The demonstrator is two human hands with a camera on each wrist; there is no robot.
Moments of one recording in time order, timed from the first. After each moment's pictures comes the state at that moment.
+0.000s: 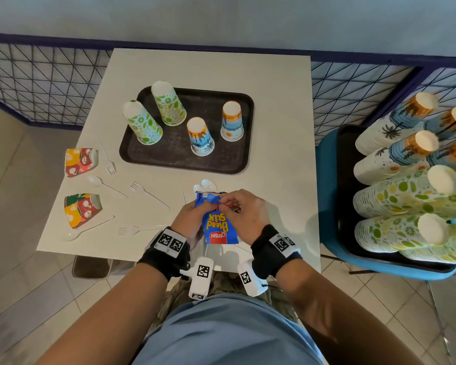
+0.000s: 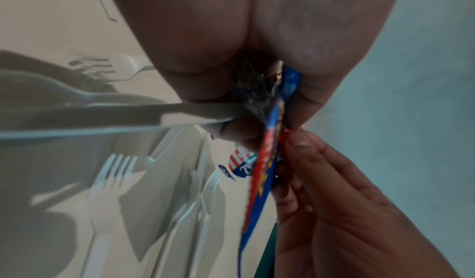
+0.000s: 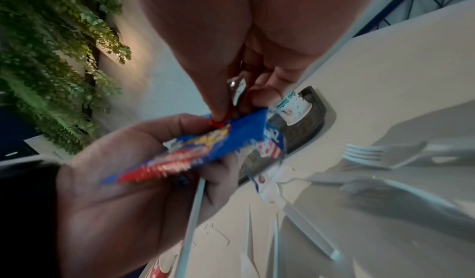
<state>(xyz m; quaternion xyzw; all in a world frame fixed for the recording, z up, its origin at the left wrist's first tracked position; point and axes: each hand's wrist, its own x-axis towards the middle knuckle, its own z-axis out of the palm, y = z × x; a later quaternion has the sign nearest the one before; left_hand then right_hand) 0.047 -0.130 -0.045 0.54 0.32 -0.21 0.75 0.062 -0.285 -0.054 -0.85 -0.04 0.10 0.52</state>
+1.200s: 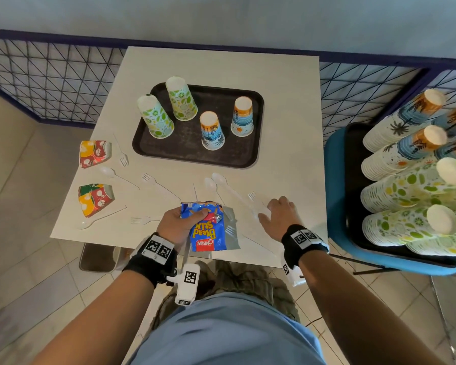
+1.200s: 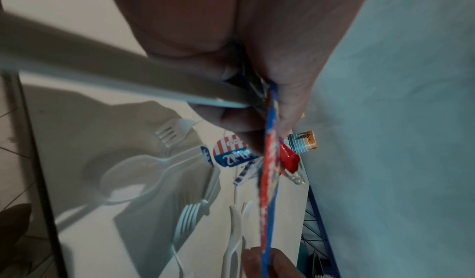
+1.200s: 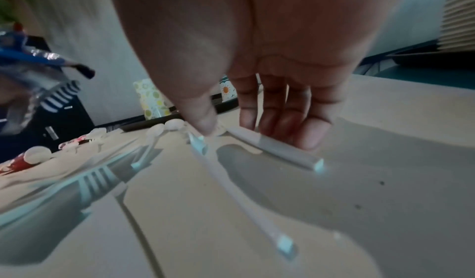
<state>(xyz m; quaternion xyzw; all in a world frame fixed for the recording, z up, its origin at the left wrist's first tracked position) 0.000 -0.070 -0.059 0.65 0.34 -0.18 0.66 0.055 -0.344 -0.103 -0.96 -0.02 0.26 0.13</state>
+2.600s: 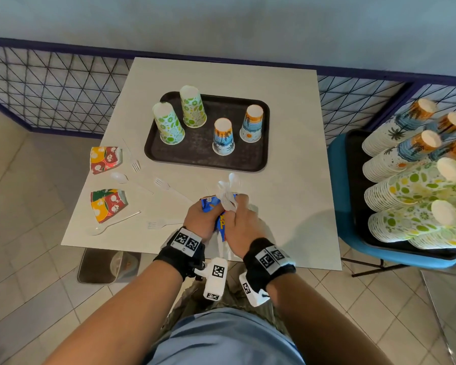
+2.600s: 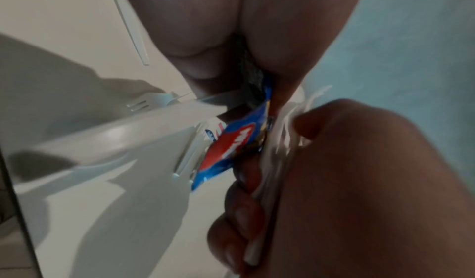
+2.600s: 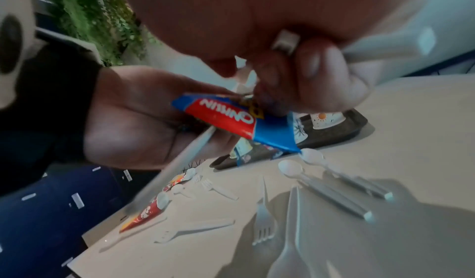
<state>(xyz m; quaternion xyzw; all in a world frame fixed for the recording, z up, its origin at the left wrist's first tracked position) 0.011 -0.067 -0.056 0.65 0.25 -0.15 0.70 -0.004 -0.196 -0.003 -0.93 0.03 0.20 0.30</state>
